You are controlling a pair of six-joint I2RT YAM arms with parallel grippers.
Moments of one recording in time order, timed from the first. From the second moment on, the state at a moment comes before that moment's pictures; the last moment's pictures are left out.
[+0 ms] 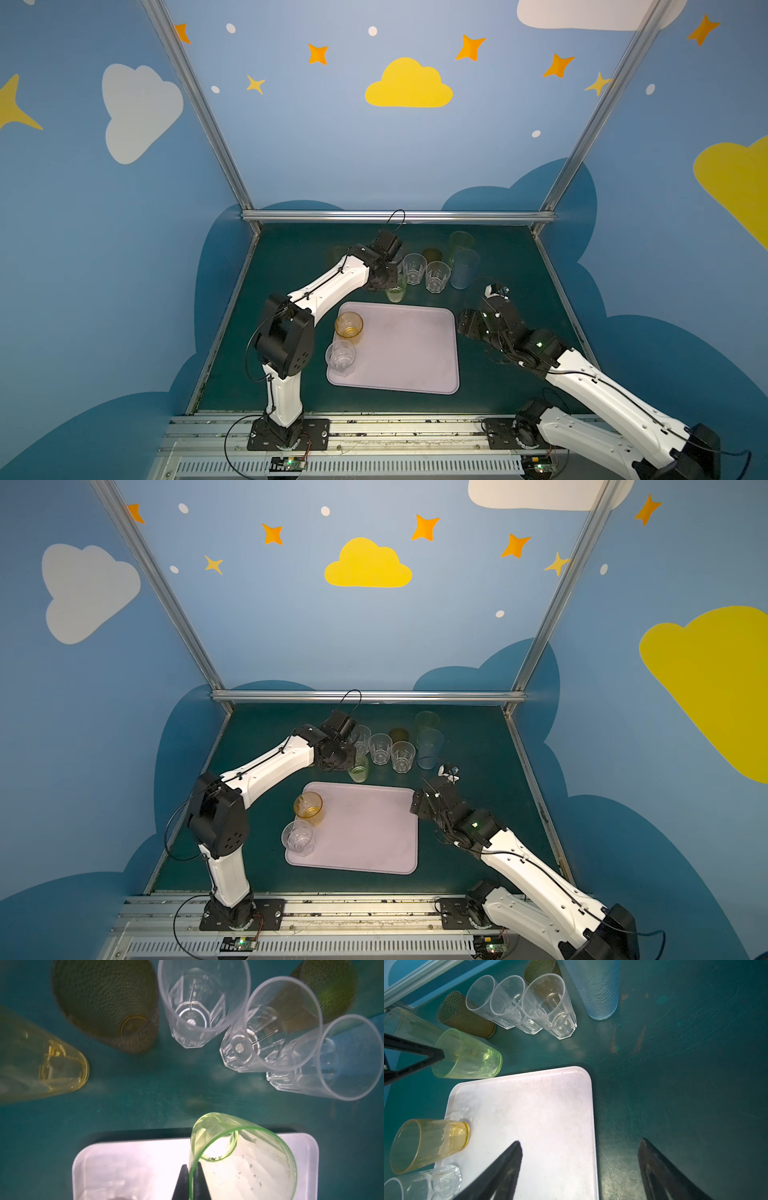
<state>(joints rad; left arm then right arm) -0.57 1.86 1.59 -0.85 -0.10 -0.54 0.71 0.92 0.73 -0.62 0.30 0.77</state>
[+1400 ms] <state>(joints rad) -0.66 1.38 1.31 -0.99 -0.09 -0.57 0.71 1.01 0.79 -0.67 0.35 0.78</state>
